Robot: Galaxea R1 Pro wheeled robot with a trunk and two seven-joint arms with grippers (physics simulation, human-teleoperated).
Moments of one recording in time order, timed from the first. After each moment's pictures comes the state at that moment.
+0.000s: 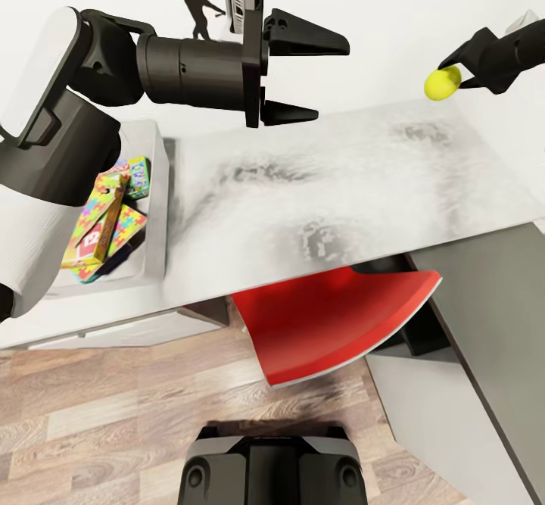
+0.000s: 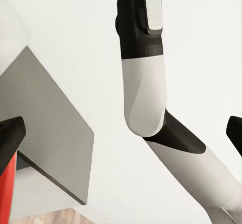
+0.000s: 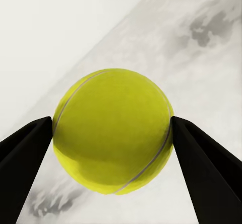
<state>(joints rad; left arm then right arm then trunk) -1.69 0.19 -0.63 -1.36 2.25 1.04 0.34 -1.92 -0.28 -0.01 -0.65 -0.91 1.05 -0.47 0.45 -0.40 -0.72</state>
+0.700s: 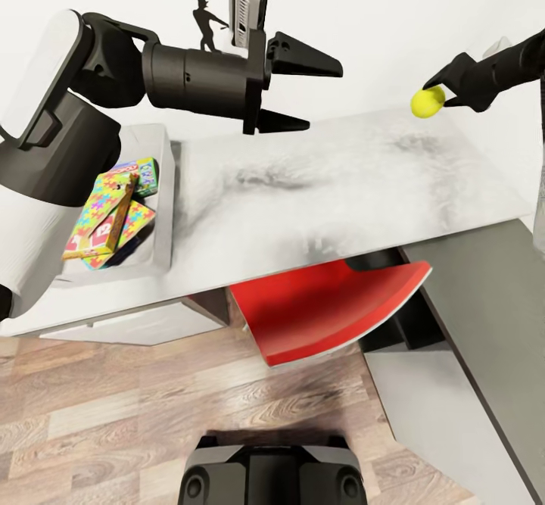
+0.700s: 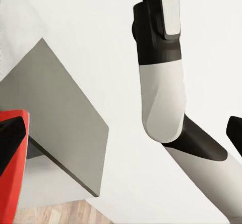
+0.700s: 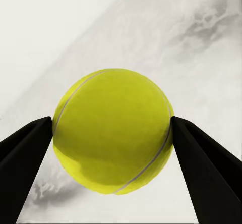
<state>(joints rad) -1.69 0.19 -0.64 -1.36 2.25 1.04 0.43 -1.87 -0.26 0.00 -0.65 -0.91 1.05 -0.47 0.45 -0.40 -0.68</state>
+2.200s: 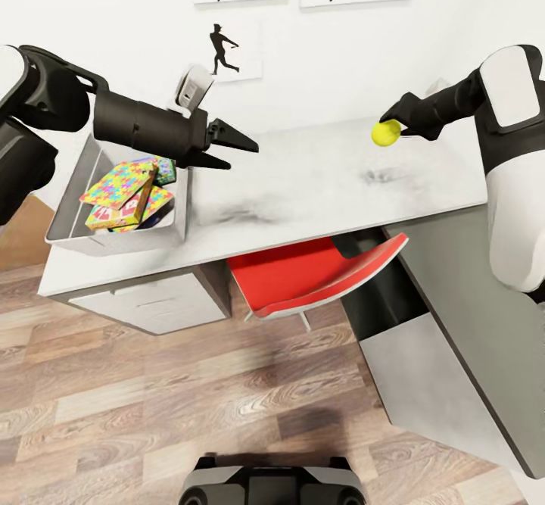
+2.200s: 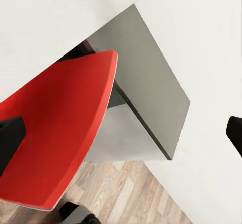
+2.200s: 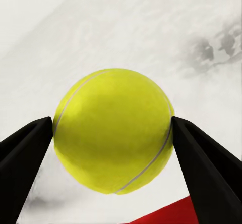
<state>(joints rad) -1.68 0.48 -0.79 -1.47 2.25 1.04 0.57 -1.75 -0.18 0.07 -0.71 -0.94 1.05 -0.48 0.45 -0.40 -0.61</state>
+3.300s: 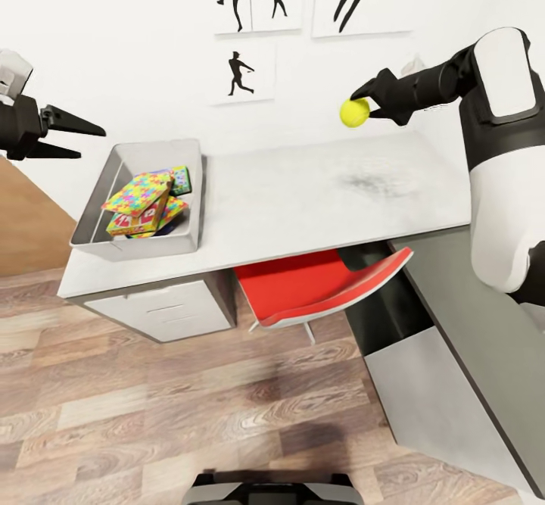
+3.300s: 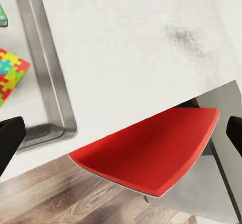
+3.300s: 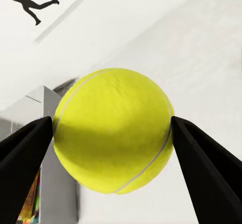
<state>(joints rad) -1.69 0.99 -0.75 -1.47 2.27 1.05 0.57 -1.75 -0.11 0.07 -0.81 -1.13 1.05 -0.48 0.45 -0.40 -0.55</state>
